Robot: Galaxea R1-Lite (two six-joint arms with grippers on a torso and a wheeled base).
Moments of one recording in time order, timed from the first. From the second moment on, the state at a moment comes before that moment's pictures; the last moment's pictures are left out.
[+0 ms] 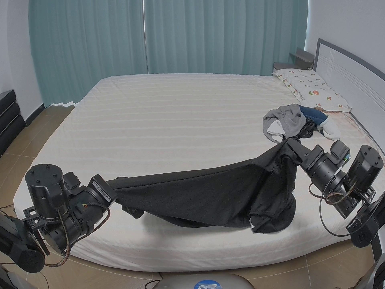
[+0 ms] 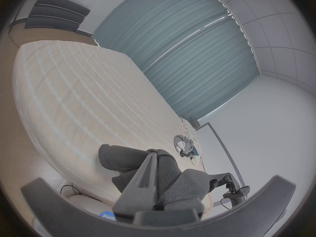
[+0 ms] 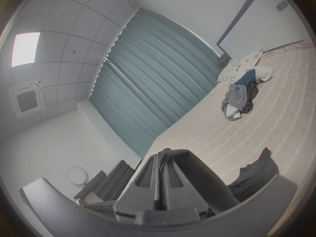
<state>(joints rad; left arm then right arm) -0.54 1.54 -0.30 -0.99 0.21 -0.99 0.43 1.75 -0.32 -1.55 -0.06 0.74</state>
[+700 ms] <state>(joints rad) -0.54 1.31 -0.38 -0.80 0.21 -0.91 0.49 1.42 -0.40 -1.30 -0.05 0.61</state>
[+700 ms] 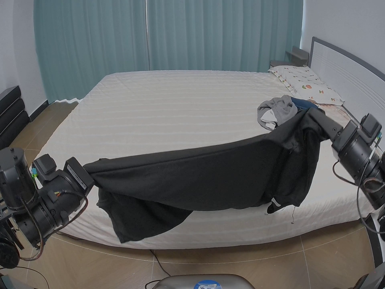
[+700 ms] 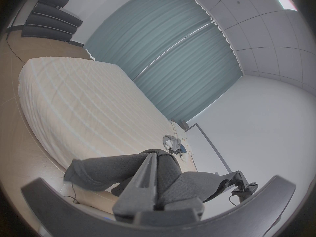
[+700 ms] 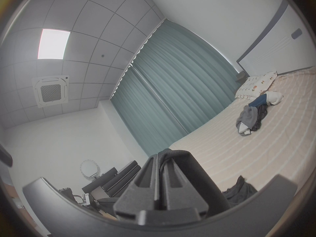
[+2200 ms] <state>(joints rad) -0.27 2.16 -1.26 -0.60 0.12 -0.97 0.25 2.26 -1.43 -1.05 -0.08 0.58</state>
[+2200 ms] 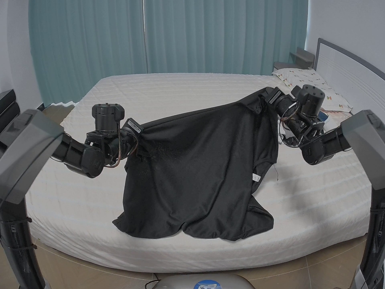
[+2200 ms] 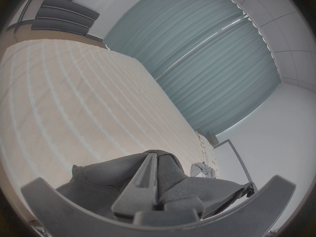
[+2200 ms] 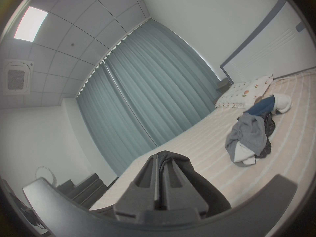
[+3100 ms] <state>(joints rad) -0.25 2.67 -1.85 -0.13 0.30 -0.98 0.19 2.64 -1.50 -0.95 -0.11 0.59</state>
